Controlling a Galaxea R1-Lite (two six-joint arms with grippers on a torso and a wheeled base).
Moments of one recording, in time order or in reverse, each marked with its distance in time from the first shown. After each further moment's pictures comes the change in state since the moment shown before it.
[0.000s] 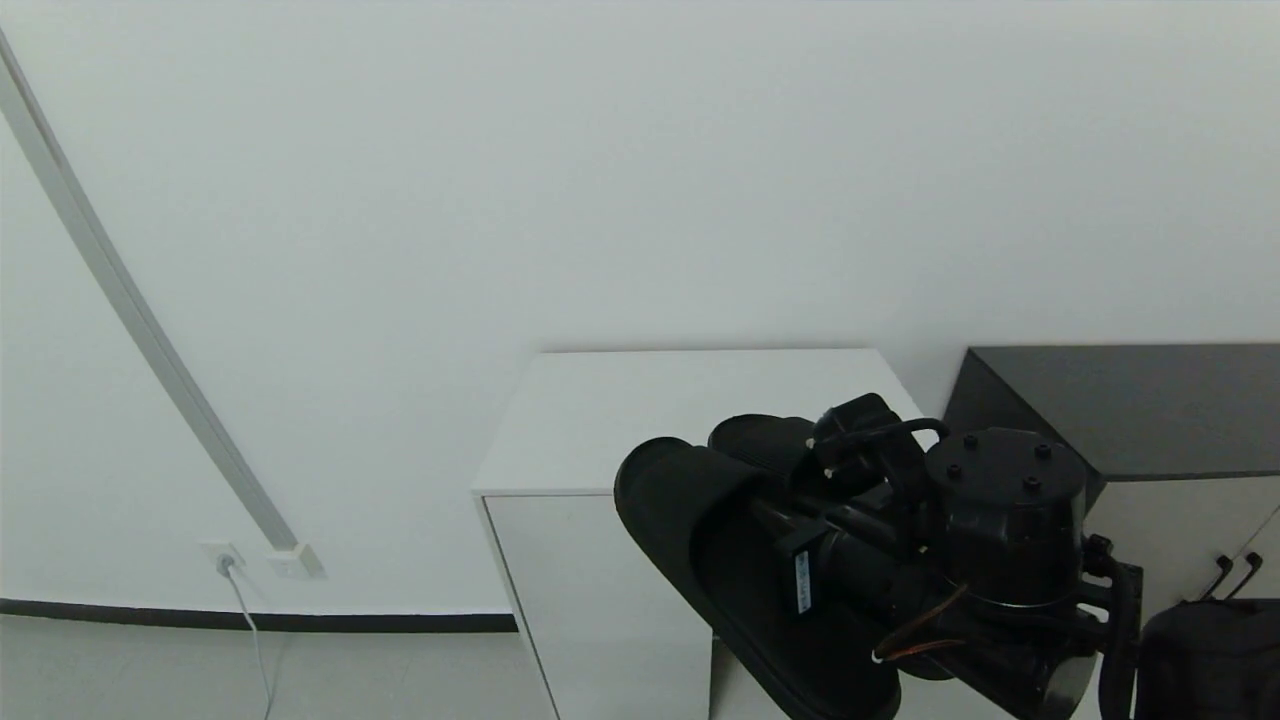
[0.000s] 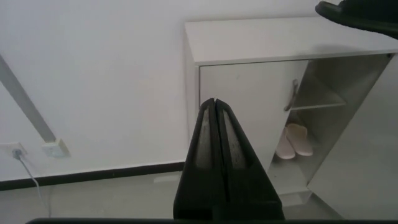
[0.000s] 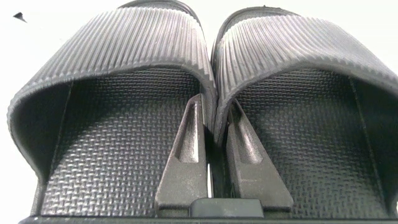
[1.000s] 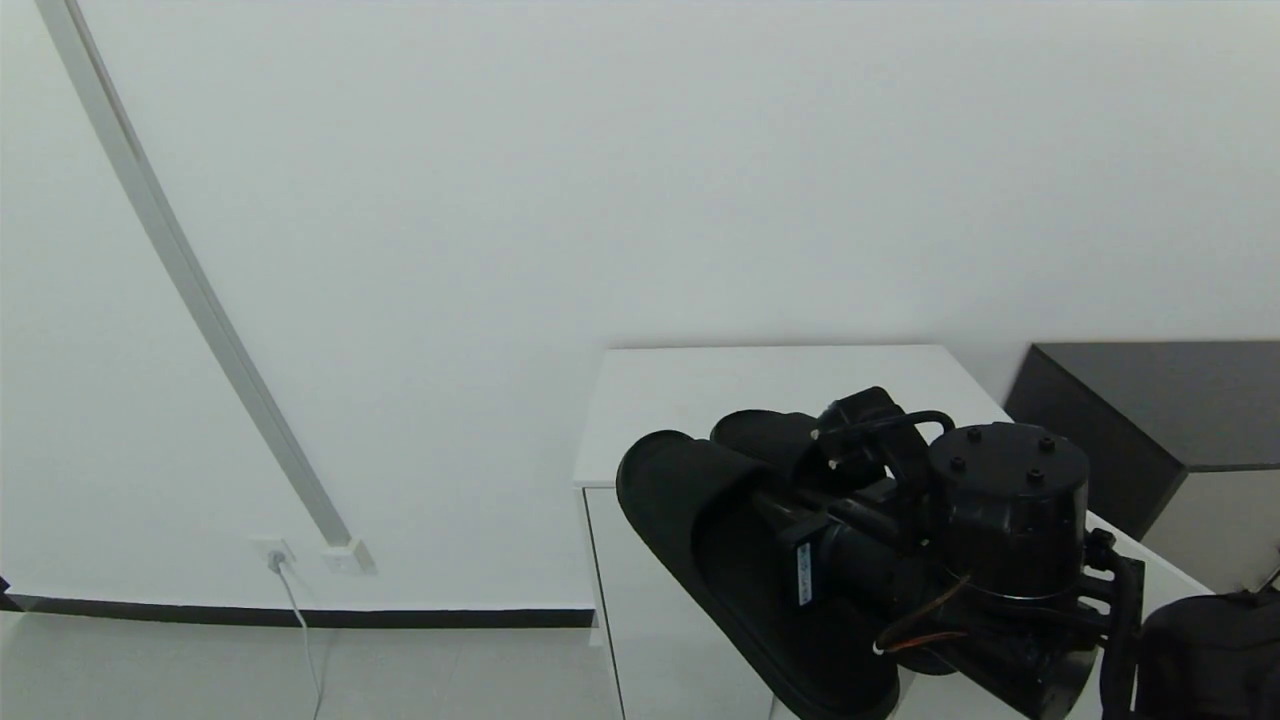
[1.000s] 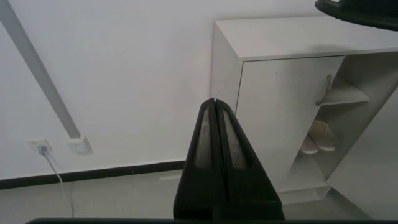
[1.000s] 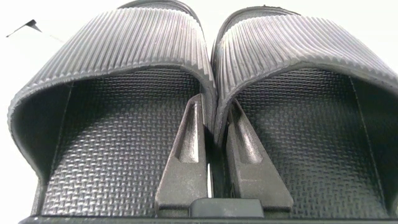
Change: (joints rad) left arm 0.000 0.000 0.000 0.000 0.000 -0.002; right arm -0.003 -0.004 -0.007 0.001 0.003 0.009
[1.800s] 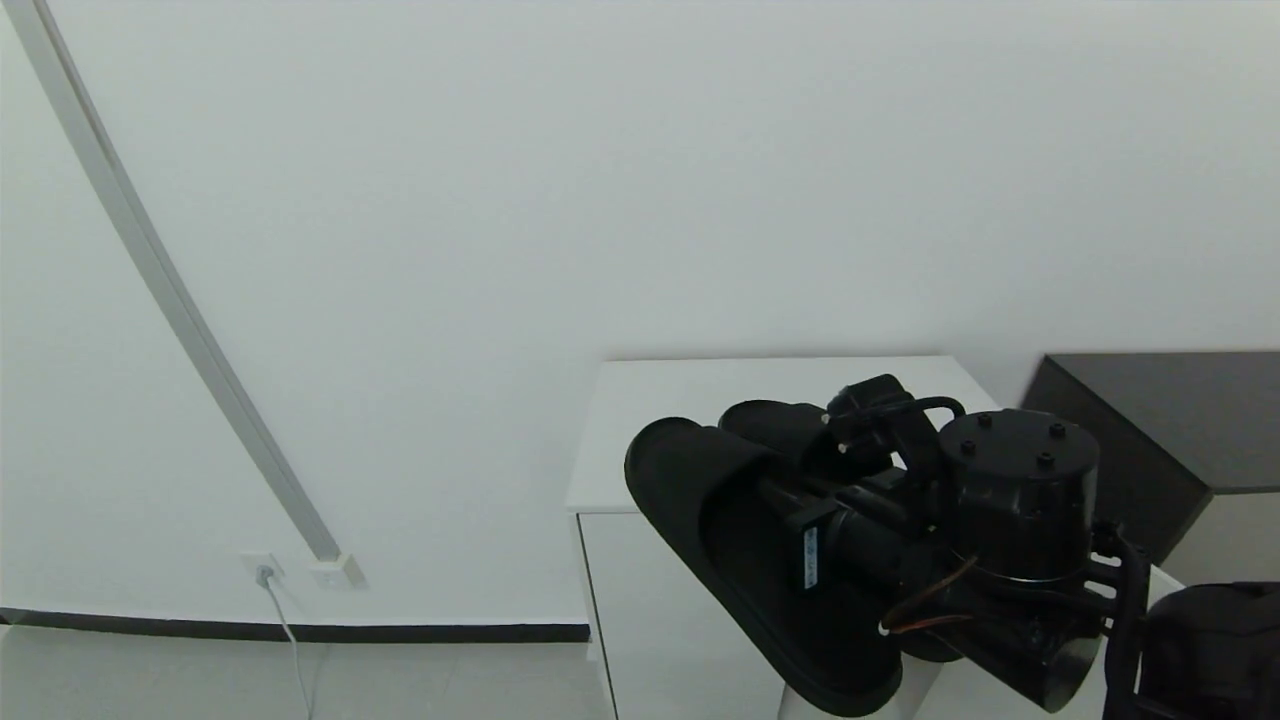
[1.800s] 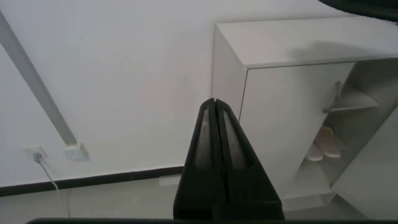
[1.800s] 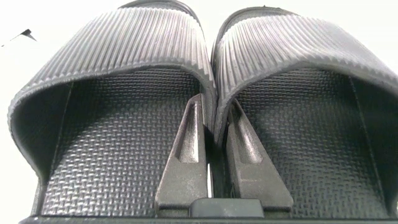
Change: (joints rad) left arm 0.000 0.000 0.000 0.001 0.000 0.001; right arm -0.020 -0.005 -0.011 0.001 0.002 0.006
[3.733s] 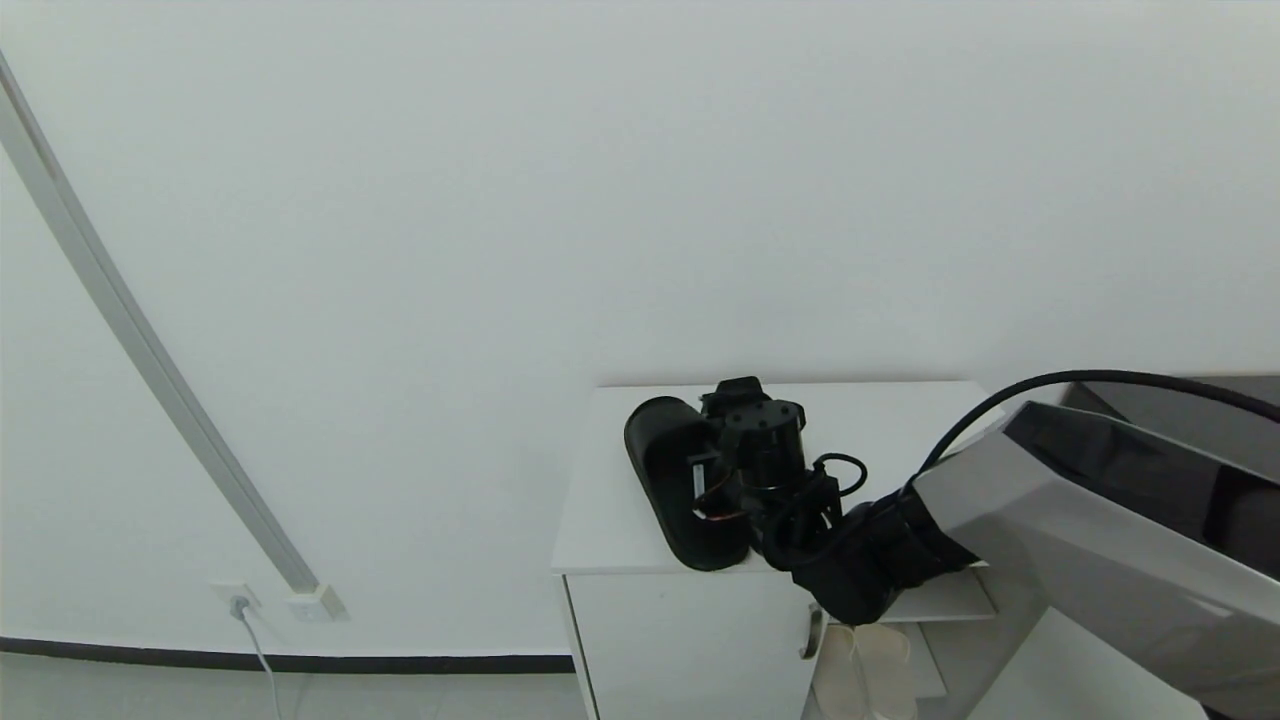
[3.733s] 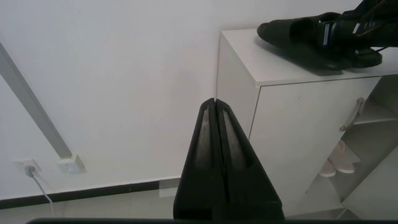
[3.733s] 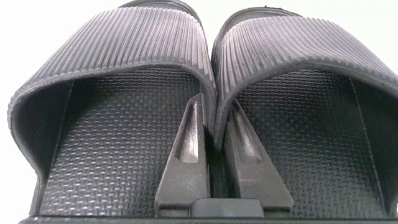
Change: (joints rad) left arm 0.000 0.000 0.000 0.000 -0.001 0.003; right arm -0.124 0.597 -0.633 0.060 -0.163 0.000
